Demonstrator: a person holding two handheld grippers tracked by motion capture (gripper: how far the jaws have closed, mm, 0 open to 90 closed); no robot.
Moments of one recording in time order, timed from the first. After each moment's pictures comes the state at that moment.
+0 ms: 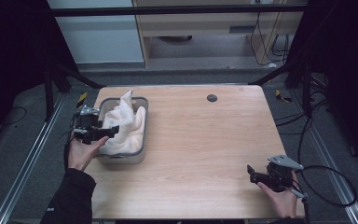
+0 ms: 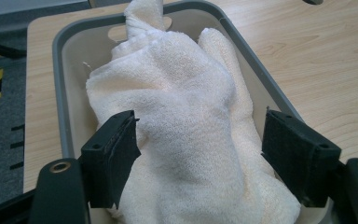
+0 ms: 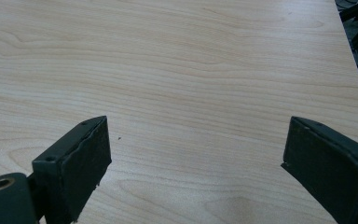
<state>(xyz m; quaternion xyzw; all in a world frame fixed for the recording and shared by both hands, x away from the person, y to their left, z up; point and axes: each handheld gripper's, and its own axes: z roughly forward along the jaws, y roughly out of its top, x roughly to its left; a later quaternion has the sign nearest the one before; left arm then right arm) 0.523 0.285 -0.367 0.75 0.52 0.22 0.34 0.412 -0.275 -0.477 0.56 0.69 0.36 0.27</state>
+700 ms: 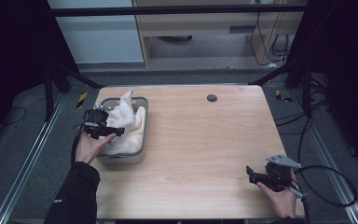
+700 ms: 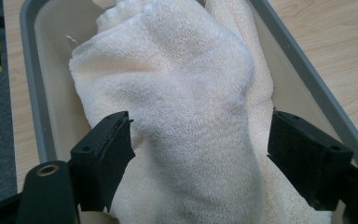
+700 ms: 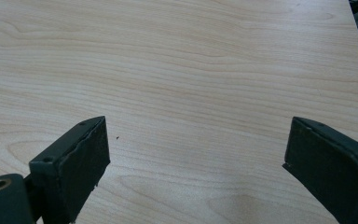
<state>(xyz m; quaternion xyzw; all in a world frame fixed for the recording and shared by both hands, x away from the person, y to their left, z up) 0.551 0.271 -0.382 0.78 0.53 0.19 0.27 0.415 -0.274 -0.480 0.56 0.70 0.35 0.26</state>
